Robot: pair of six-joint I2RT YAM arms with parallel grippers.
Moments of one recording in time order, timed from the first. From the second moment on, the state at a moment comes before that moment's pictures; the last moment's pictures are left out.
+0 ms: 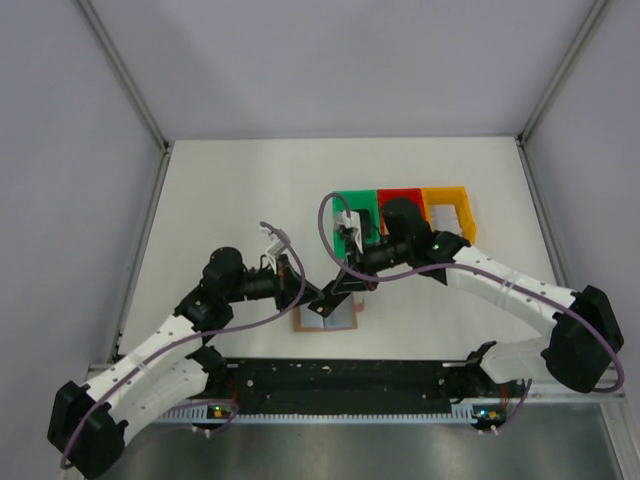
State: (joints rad) left arm -0.58 0.78 0.44 0.16 0.78 -0.49; right arm 0.76 1.31 0.96 -0.24 -0.89 -0.04
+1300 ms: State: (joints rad) left arm -0.58 0.48 0.71 -0.51 -0.25 -0.20; right arm 0.44 1.88 1.42 -0.33 -0.25 0.47
